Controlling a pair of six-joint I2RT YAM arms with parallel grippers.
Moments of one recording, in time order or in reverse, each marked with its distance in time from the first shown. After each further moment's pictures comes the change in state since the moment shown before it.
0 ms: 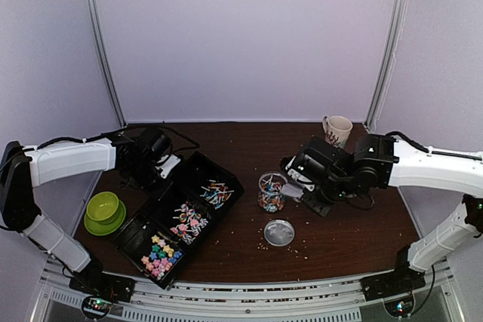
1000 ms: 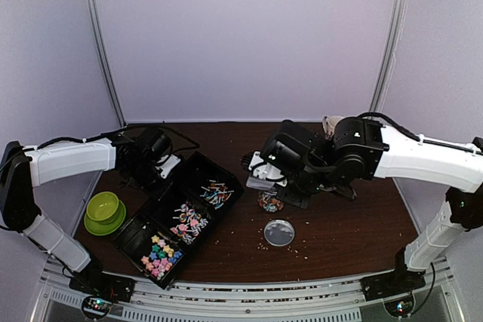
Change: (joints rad) left arm 0.000 0.000 0.000 -0.001 0.000 0.000; right arm 0.134 0.161 0.325 -0.065 0.068 -0.273
